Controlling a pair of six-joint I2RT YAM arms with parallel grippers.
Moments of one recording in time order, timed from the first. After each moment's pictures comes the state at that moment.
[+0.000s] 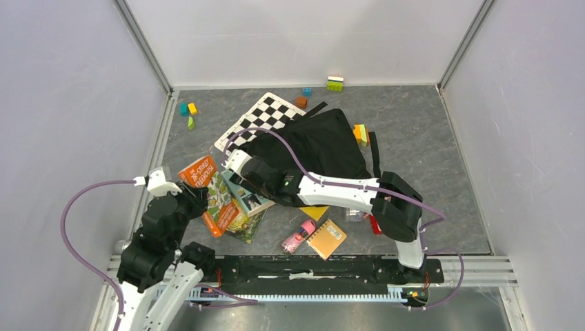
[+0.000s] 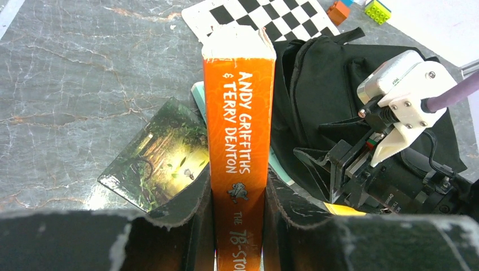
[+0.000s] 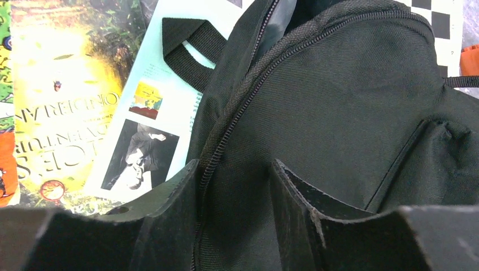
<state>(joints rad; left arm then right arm) -0.37 0.26 0.77 -0.89 -0.36 -0.60 1.17 1.95 1.50 -0.26 0.40 -0.09</state>
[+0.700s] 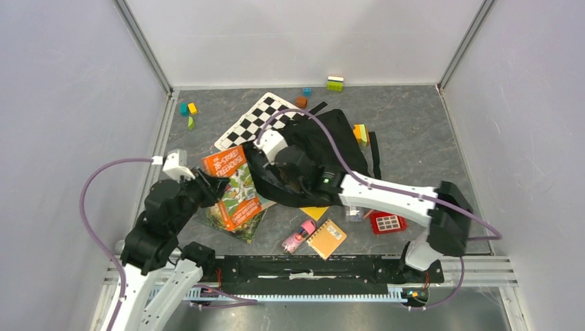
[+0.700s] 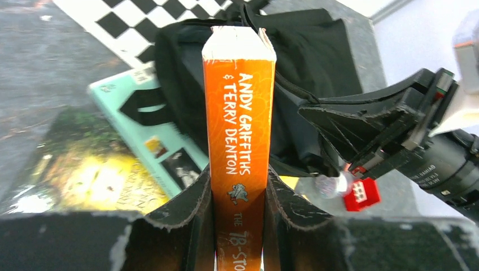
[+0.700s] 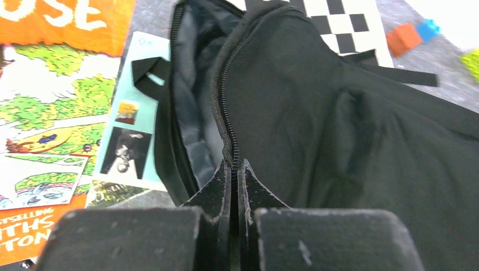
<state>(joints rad) -0.37 0.40 0.83 -0.76 -0.06 -0.61 1.12 1.65 1.32 -0.19 0.39 0.01</state>
